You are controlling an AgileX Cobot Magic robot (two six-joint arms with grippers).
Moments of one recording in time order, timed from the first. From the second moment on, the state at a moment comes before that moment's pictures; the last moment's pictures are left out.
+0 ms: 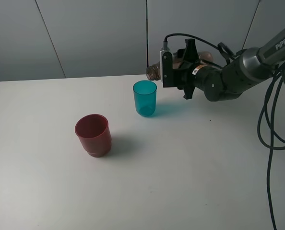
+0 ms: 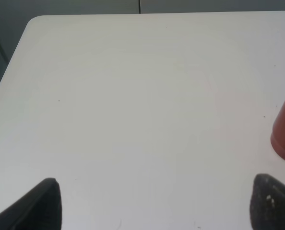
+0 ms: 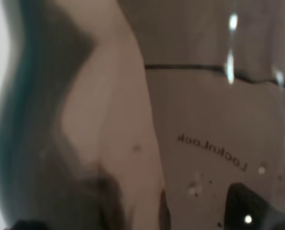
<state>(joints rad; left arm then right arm) 0.03 0.00 -0.51 0.02 1.09 -0.02 0.40 2.13 -1.02 0.18 -0.70 -1.62</state>
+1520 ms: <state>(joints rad) 0.03 0.00 -0.51 0.02 1.09 -0.02 0.40 2.13 -1.08 0.20 -0.74 -1.84</state>
